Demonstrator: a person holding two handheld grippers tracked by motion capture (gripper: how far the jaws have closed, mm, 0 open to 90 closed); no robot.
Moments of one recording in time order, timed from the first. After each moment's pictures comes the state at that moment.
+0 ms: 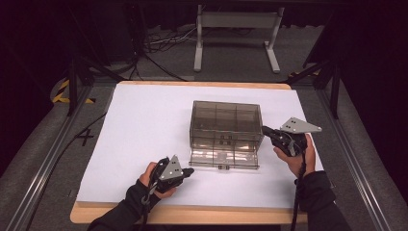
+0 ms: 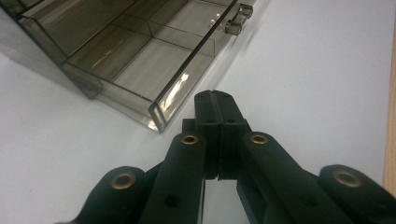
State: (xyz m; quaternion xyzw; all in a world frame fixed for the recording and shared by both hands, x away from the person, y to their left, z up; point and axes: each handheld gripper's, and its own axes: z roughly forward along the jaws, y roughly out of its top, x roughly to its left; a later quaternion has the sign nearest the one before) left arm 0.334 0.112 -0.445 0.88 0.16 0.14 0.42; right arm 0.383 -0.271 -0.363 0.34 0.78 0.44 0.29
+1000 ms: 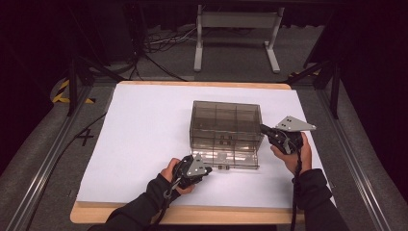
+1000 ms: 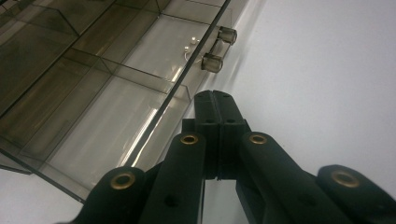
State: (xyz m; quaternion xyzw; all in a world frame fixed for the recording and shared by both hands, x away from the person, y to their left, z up) left arm 0.348 0.056 -0.448 0.90 0.13 0.14 0.39; right arm 0.391 -0.265 -0.368 0.34 0.78 0.43 0.30
